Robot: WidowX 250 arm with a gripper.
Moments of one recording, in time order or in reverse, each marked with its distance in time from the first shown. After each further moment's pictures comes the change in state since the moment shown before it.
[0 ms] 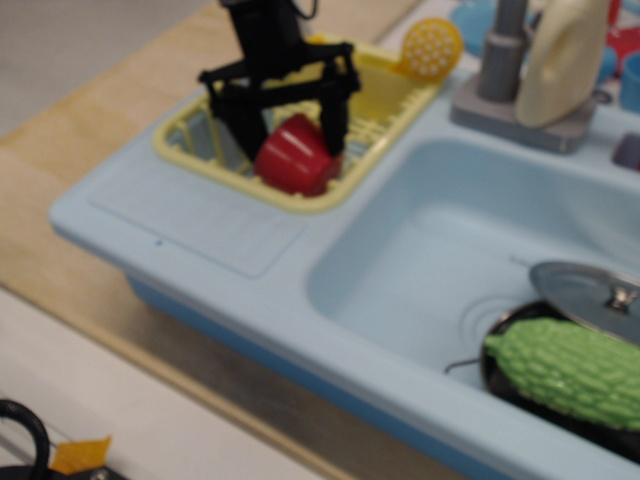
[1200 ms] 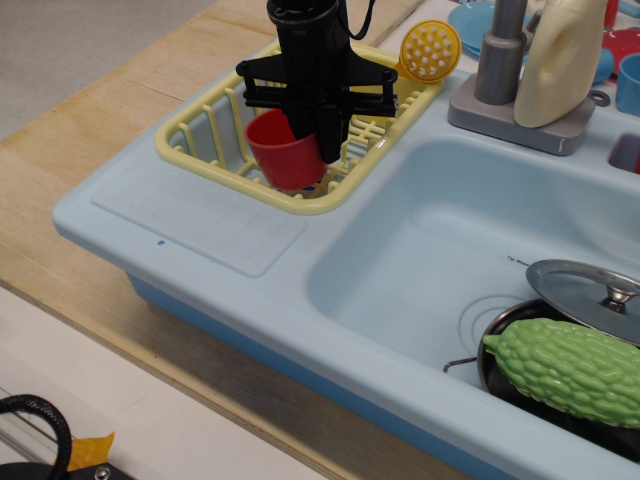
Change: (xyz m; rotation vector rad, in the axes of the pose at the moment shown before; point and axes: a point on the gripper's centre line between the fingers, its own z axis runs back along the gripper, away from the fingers) arm 0.004 -0.018 -0.006 0.137 -0.199 -0.187
